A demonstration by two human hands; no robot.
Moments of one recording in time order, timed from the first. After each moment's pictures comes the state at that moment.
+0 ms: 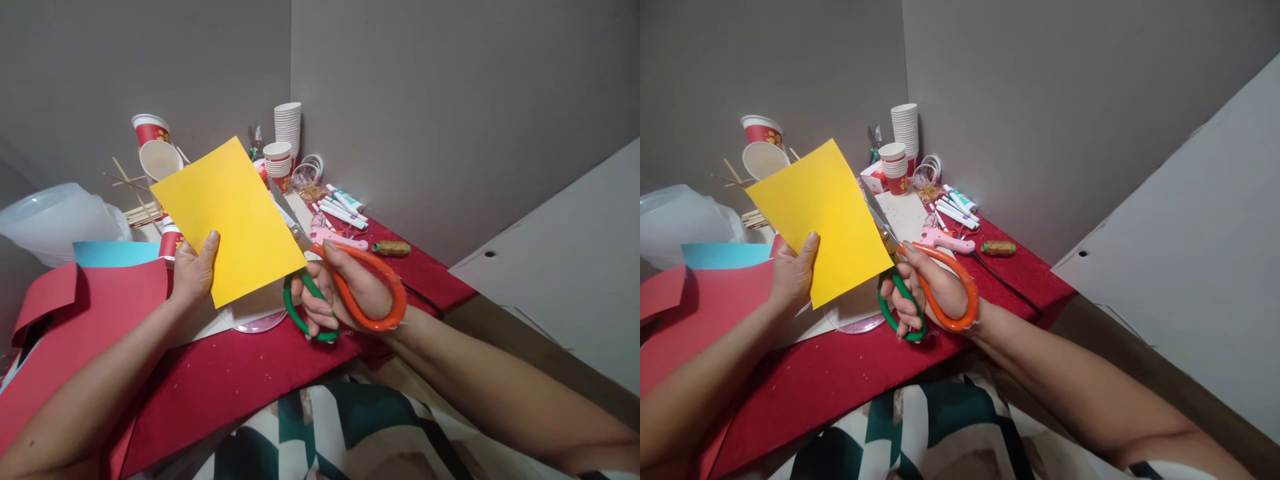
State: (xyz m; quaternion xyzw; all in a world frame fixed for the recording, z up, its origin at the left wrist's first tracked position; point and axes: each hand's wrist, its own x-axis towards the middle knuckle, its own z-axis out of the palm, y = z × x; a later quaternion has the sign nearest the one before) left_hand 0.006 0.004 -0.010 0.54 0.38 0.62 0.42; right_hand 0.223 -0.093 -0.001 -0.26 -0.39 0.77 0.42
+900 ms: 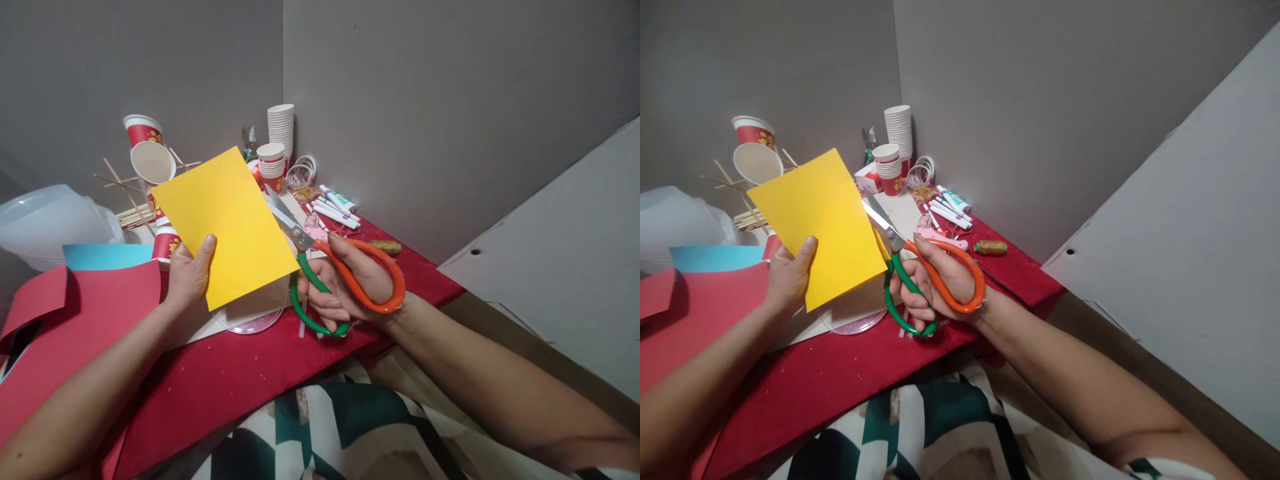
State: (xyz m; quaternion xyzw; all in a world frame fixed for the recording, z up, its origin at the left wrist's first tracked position) left_hand 0.005 0.003 -0.013 0.55 0.40 0.61 0.42; right_hand 0.249 -0.085 -0.008 -0.24 -0.39 0.81 0.38
